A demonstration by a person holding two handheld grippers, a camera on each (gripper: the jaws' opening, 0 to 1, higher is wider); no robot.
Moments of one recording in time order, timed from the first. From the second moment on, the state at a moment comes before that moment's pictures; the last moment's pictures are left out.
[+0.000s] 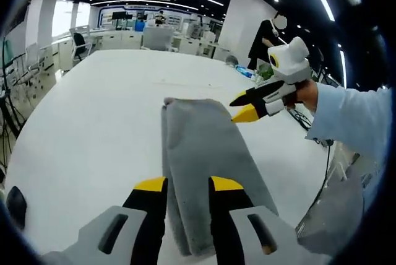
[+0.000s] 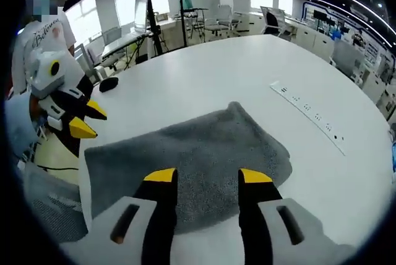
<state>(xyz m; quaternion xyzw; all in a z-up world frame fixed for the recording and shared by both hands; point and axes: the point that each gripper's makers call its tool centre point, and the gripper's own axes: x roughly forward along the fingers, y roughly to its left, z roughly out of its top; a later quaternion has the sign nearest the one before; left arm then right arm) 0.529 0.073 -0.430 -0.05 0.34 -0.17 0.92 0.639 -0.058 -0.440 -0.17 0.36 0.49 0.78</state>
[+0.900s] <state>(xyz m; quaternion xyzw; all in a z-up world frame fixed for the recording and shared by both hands) 0.587 0.087 -0.464 -0.06 0.40 -0.21 0.89 0.618 -0.091 -0.465 -0.11 0.41 0.42 0.80</state>
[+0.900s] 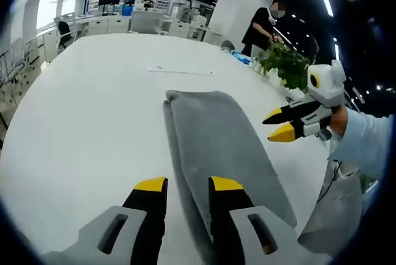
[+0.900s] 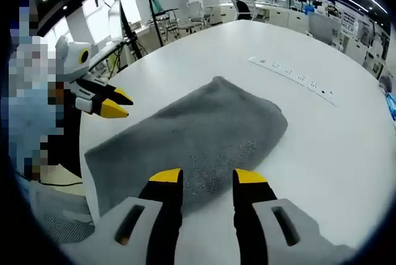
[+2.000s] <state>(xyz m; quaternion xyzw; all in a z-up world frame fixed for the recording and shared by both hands) 0.608 0.068 -0.510 -0.03 0.45 -0.23 0.86 0.607 -0.097 -0.506 -0.05 0.46 0.34 0.81</state>
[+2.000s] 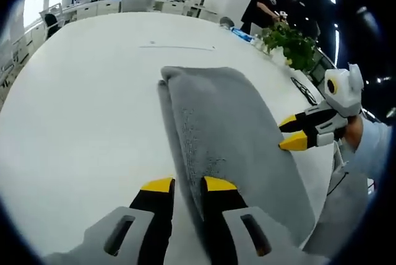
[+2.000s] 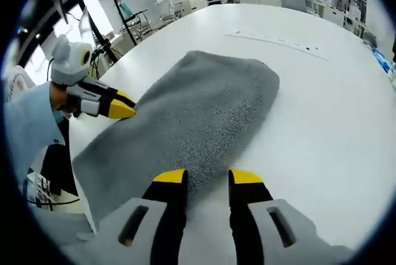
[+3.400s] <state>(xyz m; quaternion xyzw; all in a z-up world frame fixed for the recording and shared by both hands) 0.621 -0.021 -0.516 -0.07 0.44 -0.25 0.86 0.637 -0.180 -0.510 -0.06 0.49 0.30 0.82</state>
